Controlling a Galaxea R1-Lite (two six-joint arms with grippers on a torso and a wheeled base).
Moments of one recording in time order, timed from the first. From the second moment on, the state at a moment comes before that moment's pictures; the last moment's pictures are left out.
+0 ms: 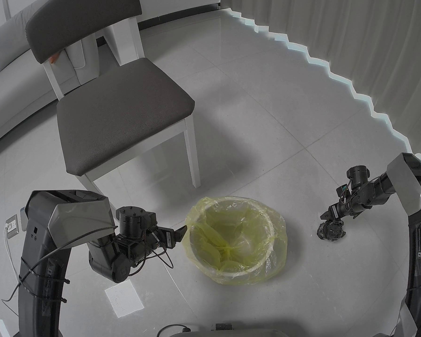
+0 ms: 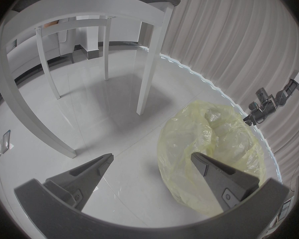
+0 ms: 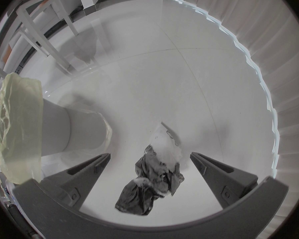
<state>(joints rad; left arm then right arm) -0.34 2.51 -0.84 -1.23 -0.06 -0.14 -0.13 2.59 -1.55 -0.11 0.09 -0.32</state>
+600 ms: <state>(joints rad) -0.33 2.53 -0.85 -1.23 -0.06 -0.13 -0.12 2.76 -1.82 0.09 0.03 -0.33</state>
